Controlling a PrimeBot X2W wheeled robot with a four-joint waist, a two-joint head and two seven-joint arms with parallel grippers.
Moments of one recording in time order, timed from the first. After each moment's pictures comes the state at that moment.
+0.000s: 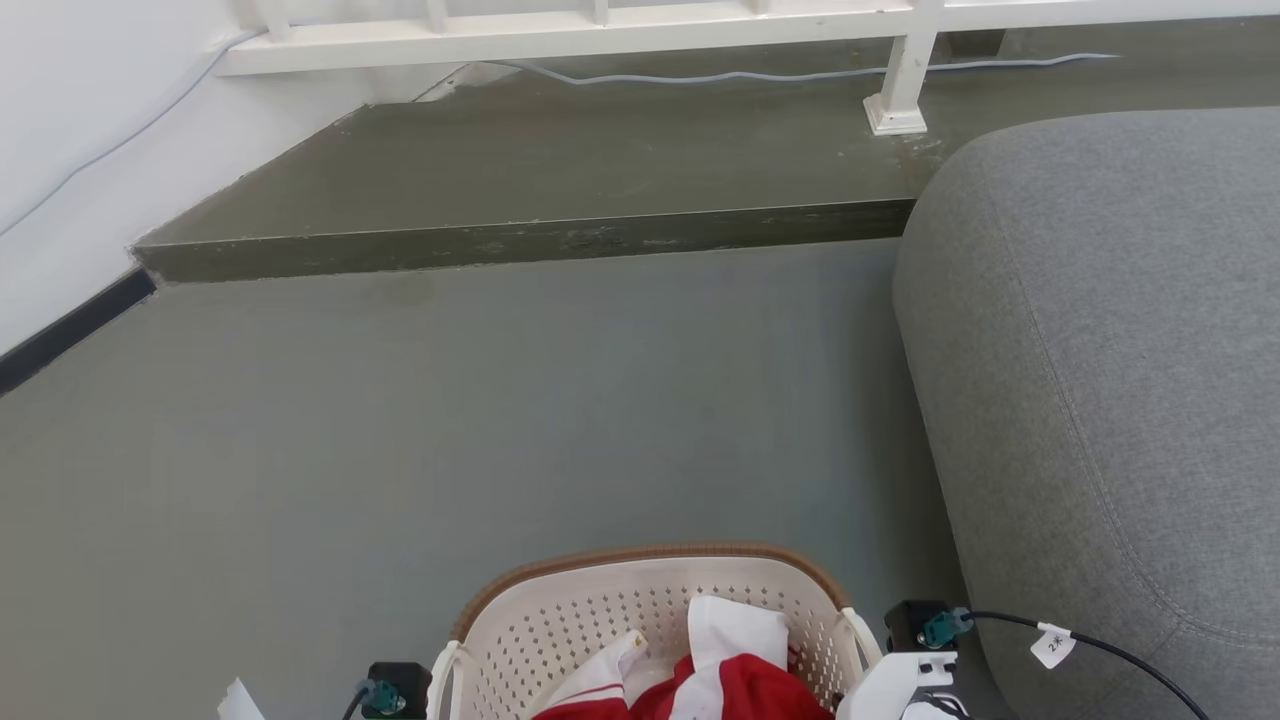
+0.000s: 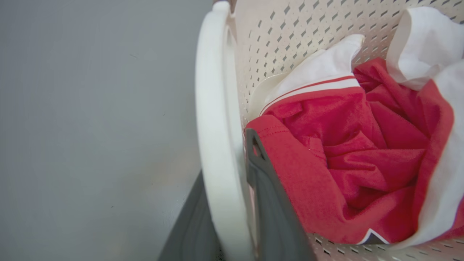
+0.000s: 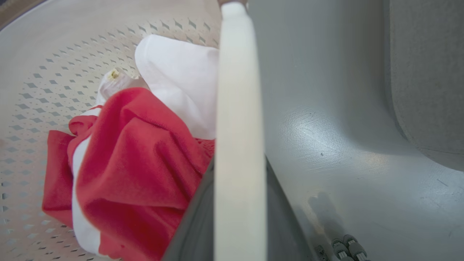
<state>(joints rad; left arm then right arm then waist) -0.29 -0.01 -0.67 1.18 -0.63 -0.08 -0.09 -0.26 -0.04 0.89 0.99 0.86 -0.10 0.02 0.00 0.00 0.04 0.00</state>
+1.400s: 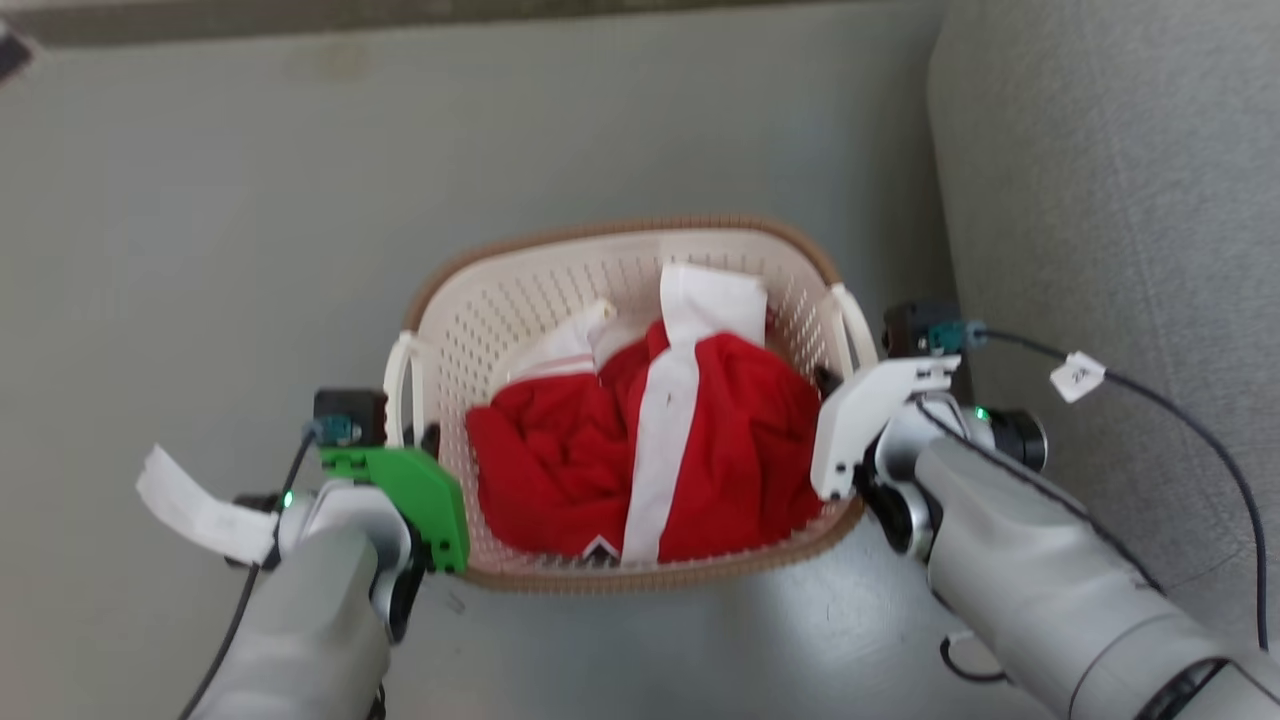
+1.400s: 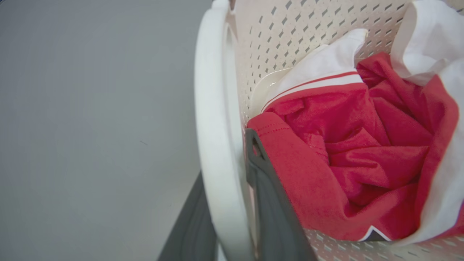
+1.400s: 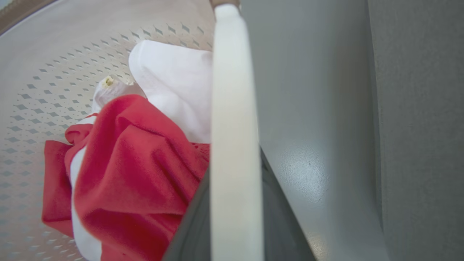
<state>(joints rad) -0.62 0.02 -0.63 1.09 -0.65 -0.02 -0.14 -0.67 -0.05 0.88 0.99 0.87 -0.12 -0.05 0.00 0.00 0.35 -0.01</state>
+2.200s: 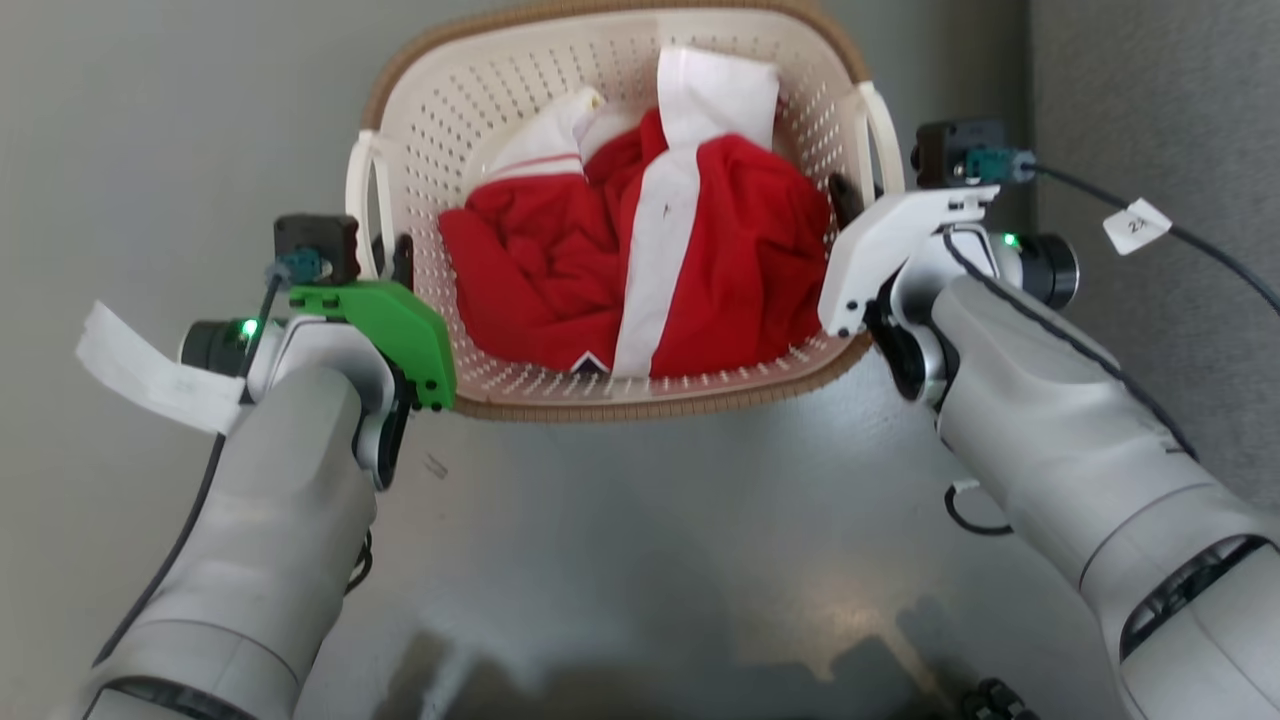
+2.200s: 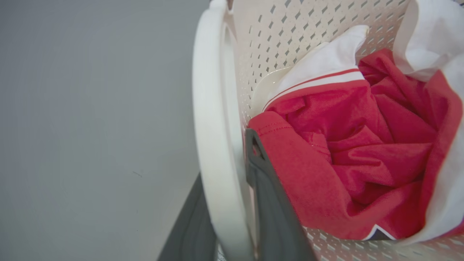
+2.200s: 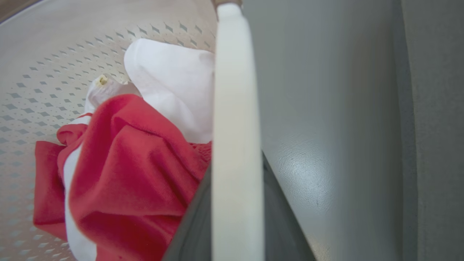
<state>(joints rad) -0.85 0.03 -0.62 1.05 -0.61 0.04 -0.18 -0.92 -0.06 0.86 1.02 0.84 -0.13 -0.11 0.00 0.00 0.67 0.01</state>
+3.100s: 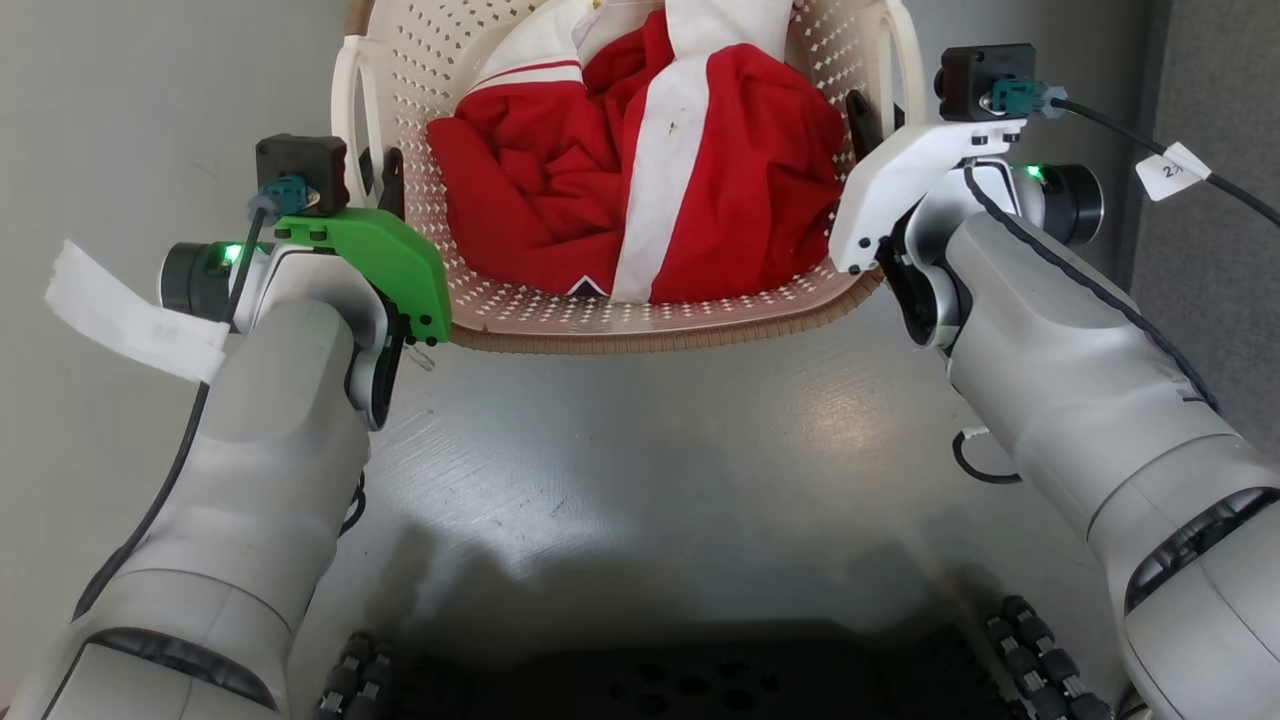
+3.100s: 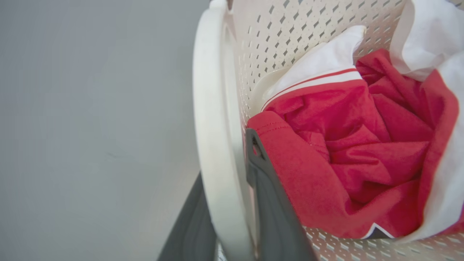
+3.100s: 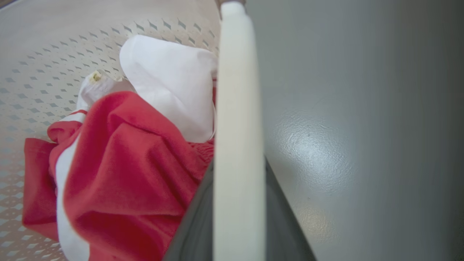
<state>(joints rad) -0.95 0.02 -0.63 1.06 -0.59 0.04 -0.21 -1.02 -0.06 0.86 1.08 0.83 -0.12 -0.17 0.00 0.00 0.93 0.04</state>
